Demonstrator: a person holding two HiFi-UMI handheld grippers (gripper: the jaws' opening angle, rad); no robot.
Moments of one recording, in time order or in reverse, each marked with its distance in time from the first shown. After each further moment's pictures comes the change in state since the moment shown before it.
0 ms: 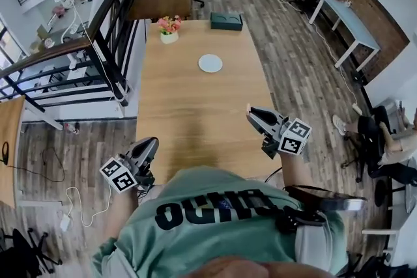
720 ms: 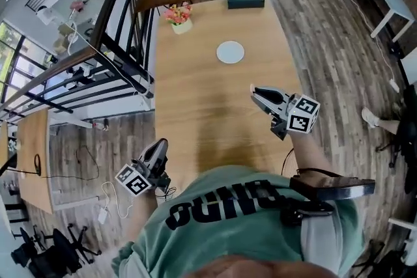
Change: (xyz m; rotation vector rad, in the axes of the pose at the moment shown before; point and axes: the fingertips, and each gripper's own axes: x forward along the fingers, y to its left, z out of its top) left arm 0.061 0.094 -0.009 -0.086 0.035 0.180; right arm 0.088 -0.151 -0.043 0.151 -0.005 0.092
